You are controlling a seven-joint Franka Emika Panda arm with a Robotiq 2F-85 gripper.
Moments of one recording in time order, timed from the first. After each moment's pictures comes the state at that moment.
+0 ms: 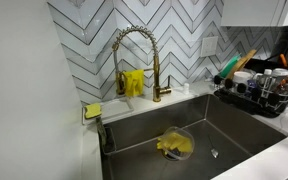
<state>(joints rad) -0.23 -0.24 -0.29 -2.15 0.05 2.02 -0.04</state>
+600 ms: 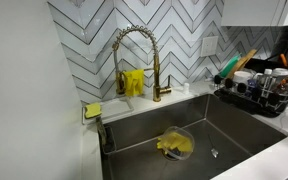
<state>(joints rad) -0.23 -0.20 -0.31 -2.11 0.11 2.02 -0.12</state>
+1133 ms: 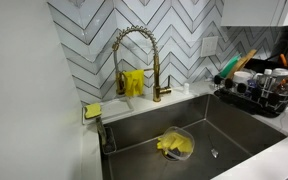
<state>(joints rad) -0.27 0.02 -0.37 -1.98 0.23 2.04 -0.33</state>
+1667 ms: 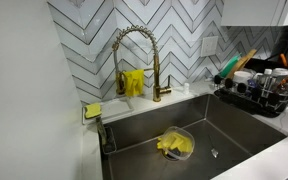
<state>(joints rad) -0.28 0.07 -0.36 -1.94 0.25 2.04 -0.33</state>
